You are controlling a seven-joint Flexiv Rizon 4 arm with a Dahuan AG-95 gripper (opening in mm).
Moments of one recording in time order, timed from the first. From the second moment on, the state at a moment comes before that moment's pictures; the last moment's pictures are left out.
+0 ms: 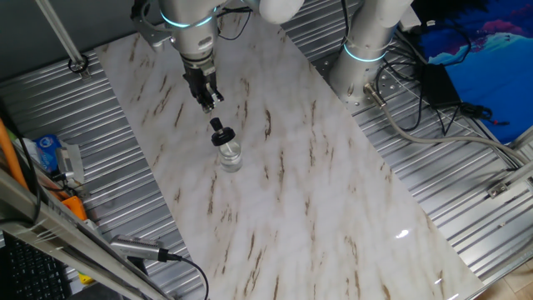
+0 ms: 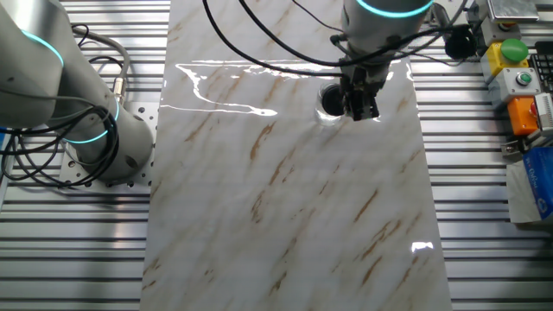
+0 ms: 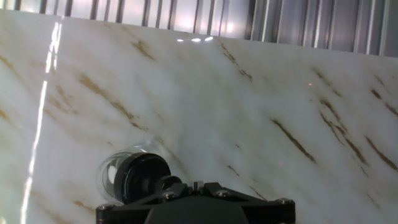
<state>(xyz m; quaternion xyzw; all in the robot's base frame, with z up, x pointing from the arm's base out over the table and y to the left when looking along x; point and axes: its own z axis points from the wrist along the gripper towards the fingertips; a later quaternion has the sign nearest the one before) 0.497 -0.001 0.170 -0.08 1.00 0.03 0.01</state>
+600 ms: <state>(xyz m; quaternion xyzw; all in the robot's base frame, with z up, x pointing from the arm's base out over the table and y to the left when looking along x) 0.495 -0.003 0.175 -0.04 0.99 0.13 0.01</state>
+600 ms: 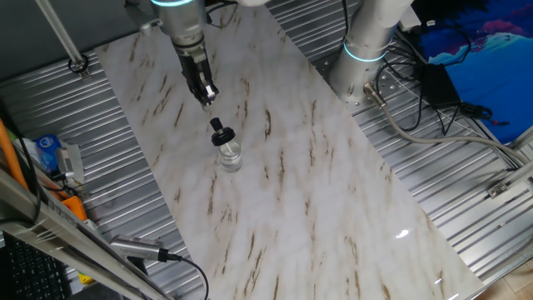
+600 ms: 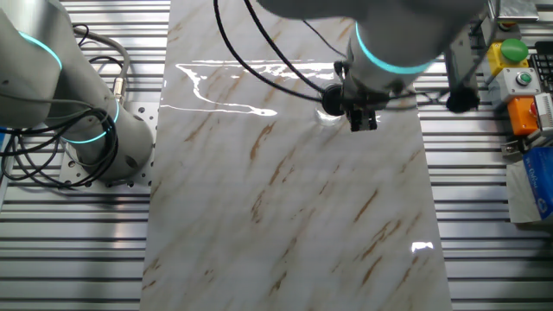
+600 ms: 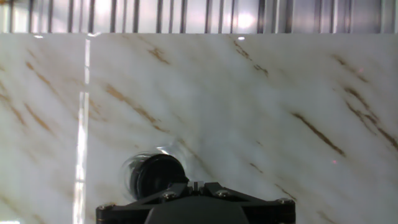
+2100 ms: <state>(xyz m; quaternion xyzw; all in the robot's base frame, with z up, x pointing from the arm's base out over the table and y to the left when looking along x) 0.498 0.003 0.166 -0.01 0.96 0.27 0.01</state>
